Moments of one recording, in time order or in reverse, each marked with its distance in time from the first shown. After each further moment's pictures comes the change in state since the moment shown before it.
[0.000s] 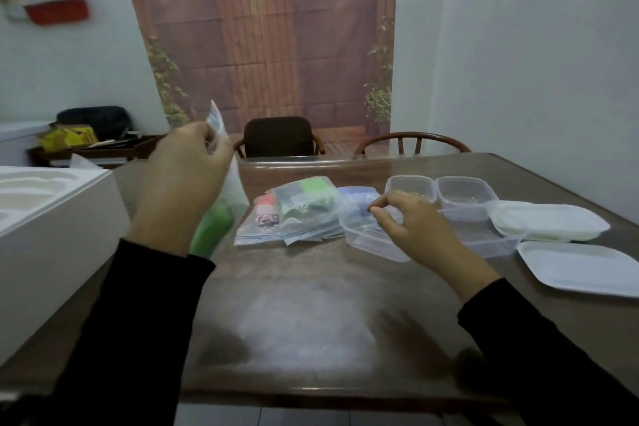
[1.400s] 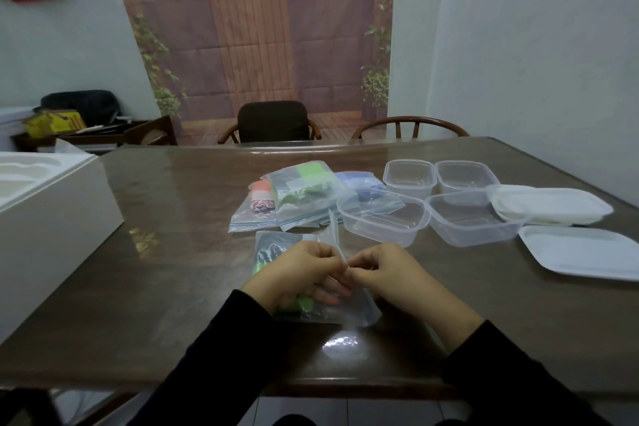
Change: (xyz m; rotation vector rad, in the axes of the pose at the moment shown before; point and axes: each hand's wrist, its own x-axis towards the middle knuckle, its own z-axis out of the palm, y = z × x) left_hand -0.104 0.006 0.117 -0.823 -1.199 -0.501; right_hand -0.051 -0.022 0.038 0.335 -0.412 0.371
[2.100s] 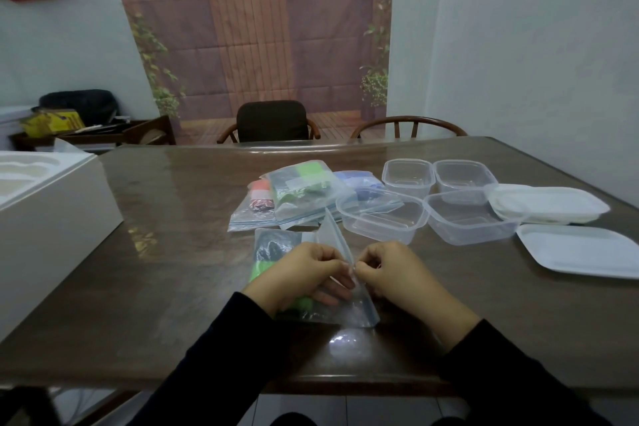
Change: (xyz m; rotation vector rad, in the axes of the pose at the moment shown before) left_hand -0.001 -0.002 0.005 0.082 0.007 0.028; right_hand 0.002 0.006 0.002 -0.171 0.142 0.040
